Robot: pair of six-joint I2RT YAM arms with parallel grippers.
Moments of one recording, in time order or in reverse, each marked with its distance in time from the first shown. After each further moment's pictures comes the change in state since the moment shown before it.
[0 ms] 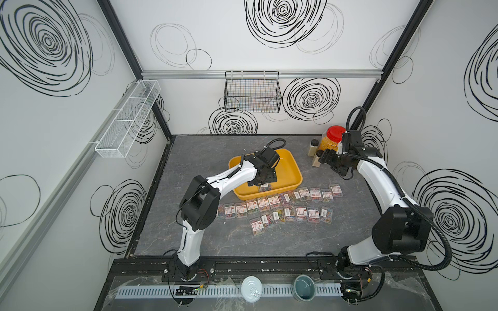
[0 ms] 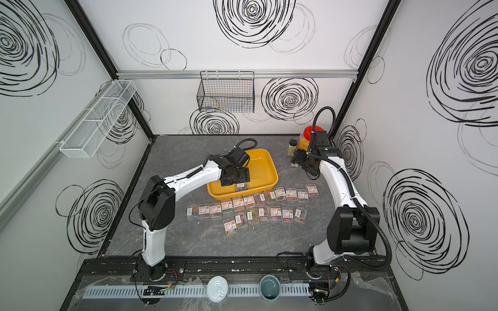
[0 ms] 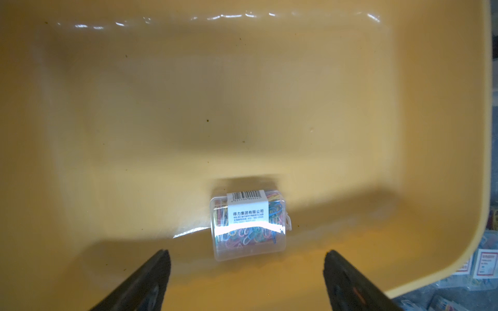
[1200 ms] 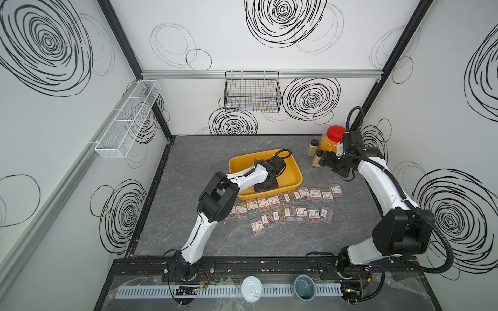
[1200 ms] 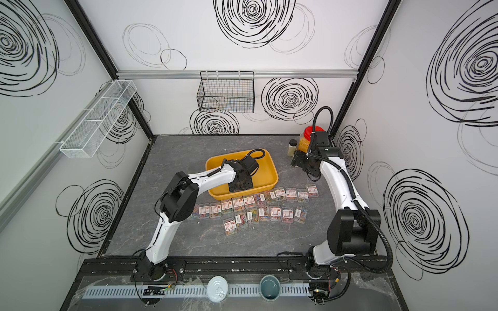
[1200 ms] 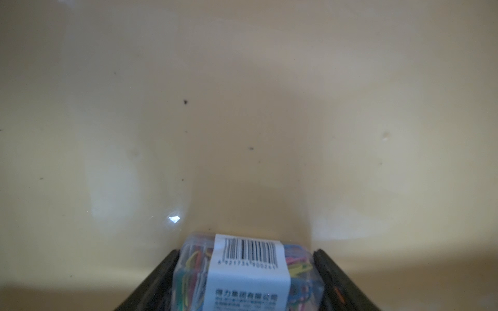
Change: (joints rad) left arm -0.030 0.237 0.119 -0.032 -0.051 -0.081; right arm 0.000 -0.019 -0.001 -0.046 0.008 -0.076
